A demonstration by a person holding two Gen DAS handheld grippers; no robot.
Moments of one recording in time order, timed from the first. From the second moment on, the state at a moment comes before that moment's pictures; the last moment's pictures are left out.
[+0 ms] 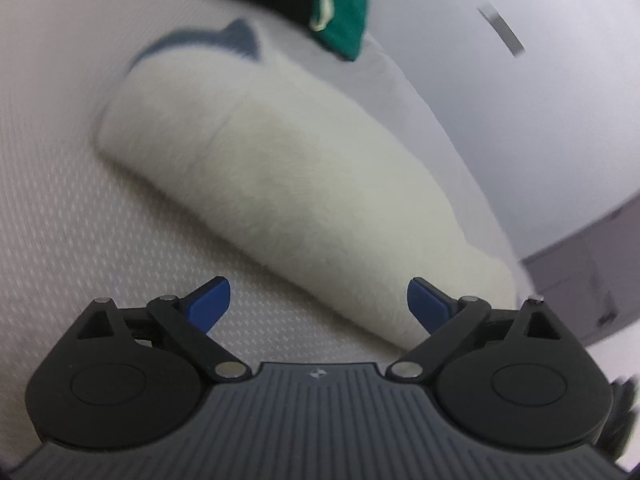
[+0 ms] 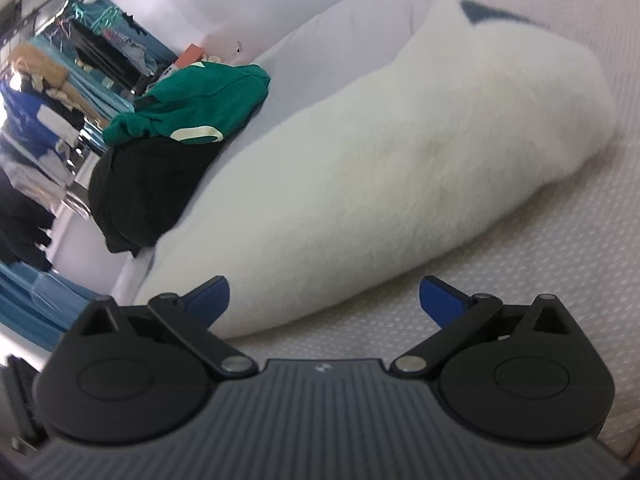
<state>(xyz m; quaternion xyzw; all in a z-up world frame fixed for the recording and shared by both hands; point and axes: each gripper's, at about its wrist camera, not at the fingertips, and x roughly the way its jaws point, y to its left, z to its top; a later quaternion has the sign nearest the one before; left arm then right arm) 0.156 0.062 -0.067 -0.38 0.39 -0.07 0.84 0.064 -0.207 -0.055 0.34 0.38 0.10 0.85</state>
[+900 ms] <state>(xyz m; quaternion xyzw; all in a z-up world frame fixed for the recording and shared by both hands) 0.198 0.111 -0.120 -0.59 0.32 -0.02 0.74 0.090 -0.200 -0.097 0.48 0.37 0.12 0.78</state>
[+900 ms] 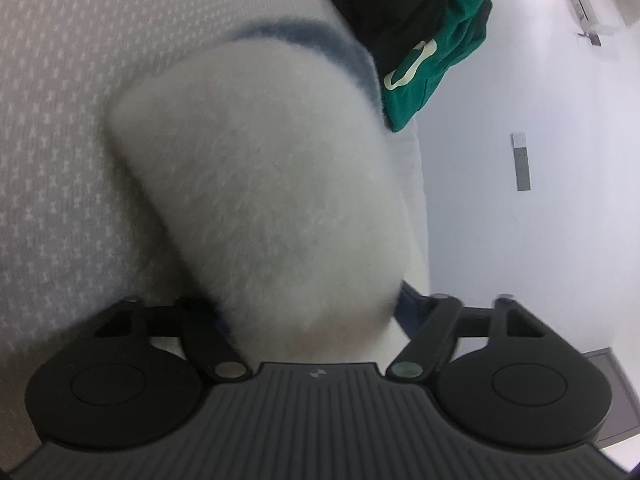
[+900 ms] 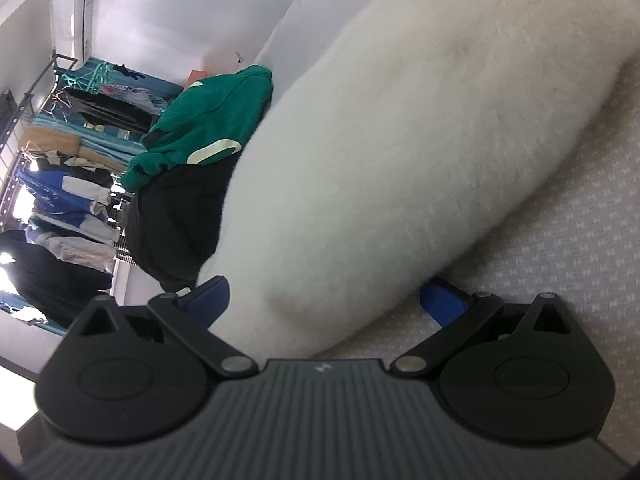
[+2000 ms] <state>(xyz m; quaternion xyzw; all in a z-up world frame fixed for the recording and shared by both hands) 0.183 0.098 -0.081 -0.48 0.30 -0.01 0.82 0.076 -0.267 -0.088 0.48 0.27 -0.01 0.83</state>
